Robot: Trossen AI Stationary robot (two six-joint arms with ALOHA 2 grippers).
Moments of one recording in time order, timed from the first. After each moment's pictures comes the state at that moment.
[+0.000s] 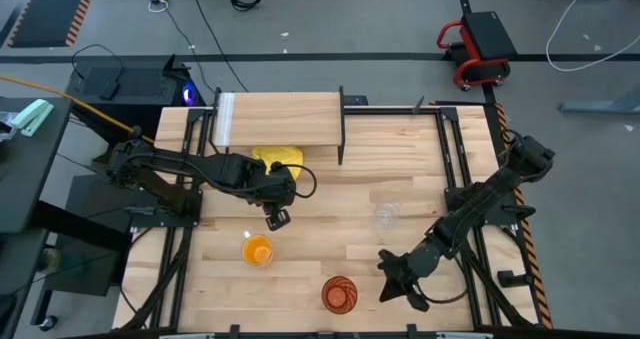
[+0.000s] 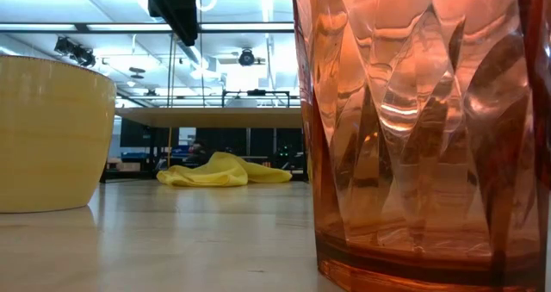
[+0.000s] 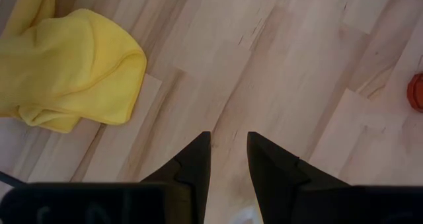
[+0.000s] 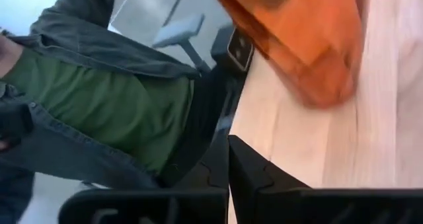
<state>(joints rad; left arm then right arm) -0.17 1.56 1.49 -1.18 -0.22 -0.59 0.70 1.51 0.65 0.34 -0.05 0.62</state>
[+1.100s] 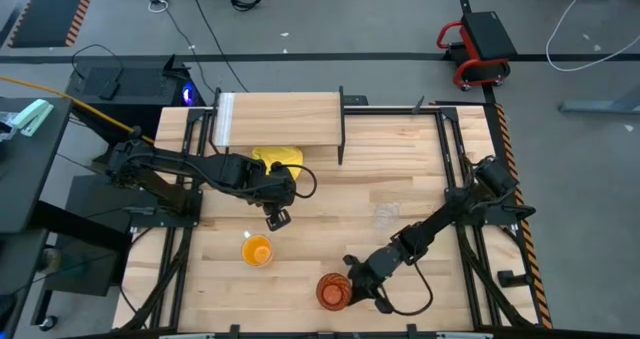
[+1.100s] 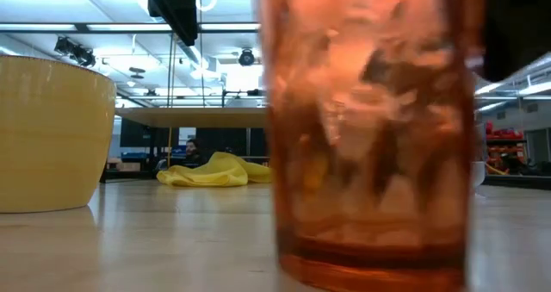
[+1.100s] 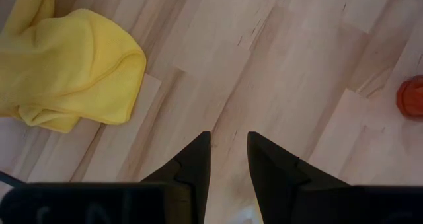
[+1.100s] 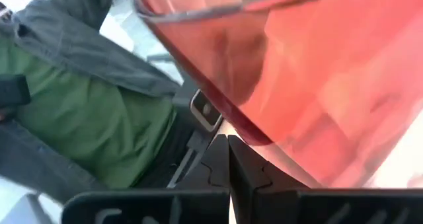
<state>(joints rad) -0.17 1.56 1.49 -1.18 -0.22 -0.59 0.55 1.87 0.83 0.60 -0.20 0.38</state>
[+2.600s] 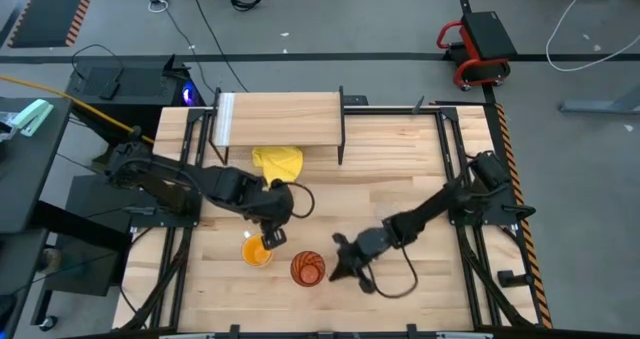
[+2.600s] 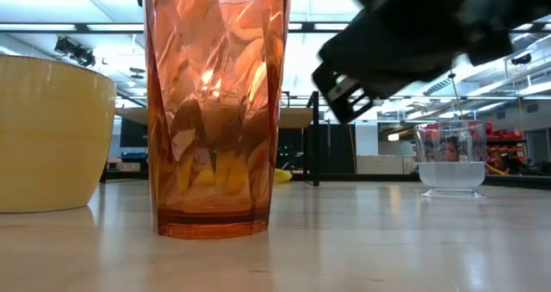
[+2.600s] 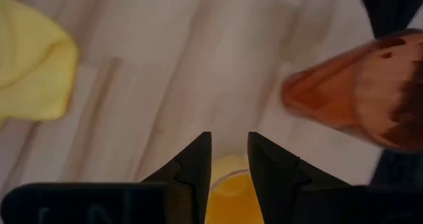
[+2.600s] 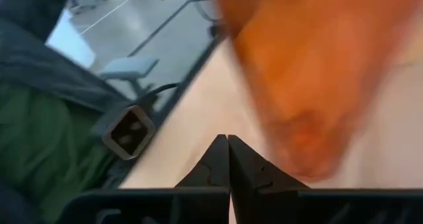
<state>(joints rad) -0.30 1.56 1.49 -1.12 -0.13 -0.64 0.44 1.87 0.83 0.62 -0.16 0.24</state>
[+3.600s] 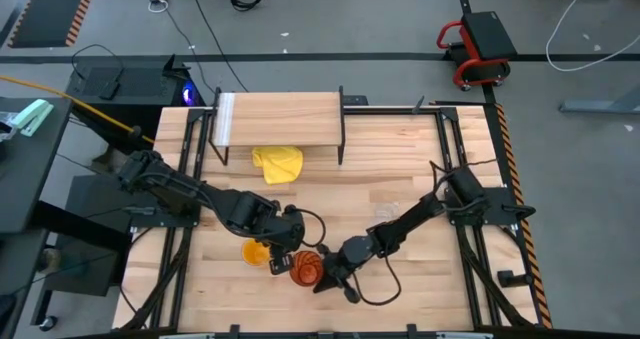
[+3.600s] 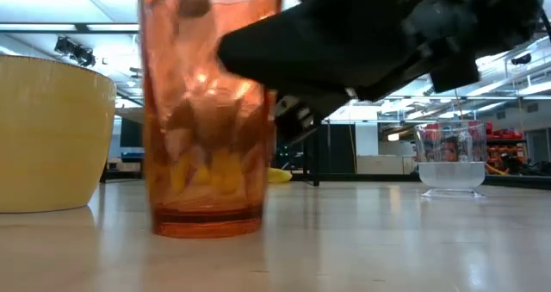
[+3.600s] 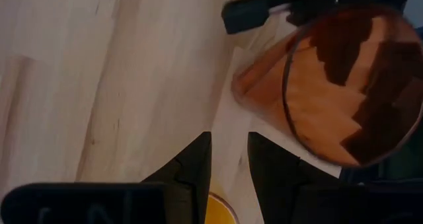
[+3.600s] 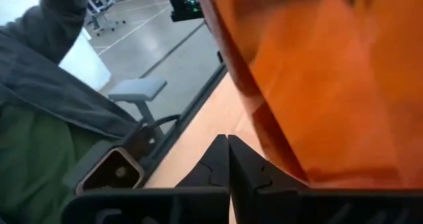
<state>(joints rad) -0.38 1.68 1.49 -0.99 -0.05 -0.66 0.41 2.11 1.01 0.78 -0.22 0.25</state>
